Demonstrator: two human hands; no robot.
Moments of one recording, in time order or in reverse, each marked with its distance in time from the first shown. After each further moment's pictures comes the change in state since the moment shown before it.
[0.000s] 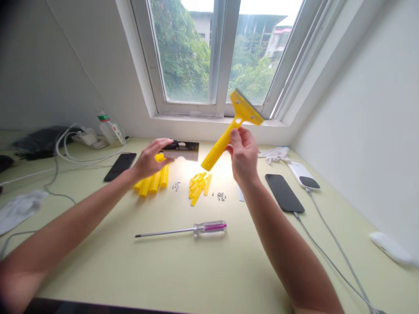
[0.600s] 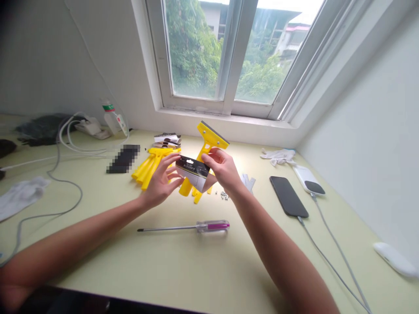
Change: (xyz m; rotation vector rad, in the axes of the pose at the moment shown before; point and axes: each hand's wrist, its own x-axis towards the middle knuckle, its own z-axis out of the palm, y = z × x) left_hand -0.076 0.062 0.042 -0.669 0.091 -0.158; right_hand -0.035 0.024 0.020 -0.171 -0.356 0.357
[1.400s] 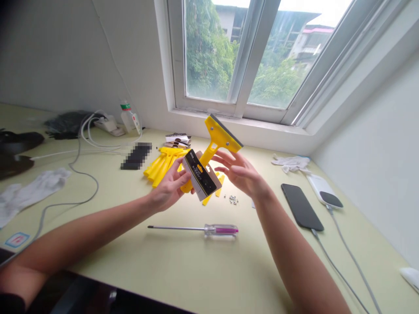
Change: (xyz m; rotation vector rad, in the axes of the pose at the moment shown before) left_hand 0.002 0.043 0.013 -0.745 0.003 -0.479; right_hand -0.001 -0.013 -0.024 0.190 -0.402 -0.029
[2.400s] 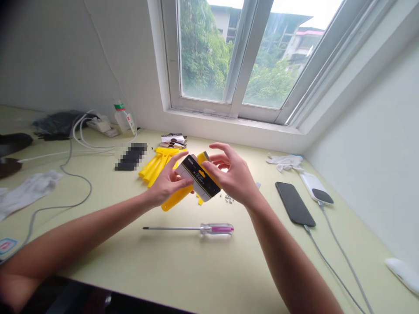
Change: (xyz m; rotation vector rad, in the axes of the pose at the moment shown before) left_hand 0.008 0.002 -0.010 0.247 -0.040 0.010; right_hand -0.008 -0.026 0.035 -0.610 0.263 0.005
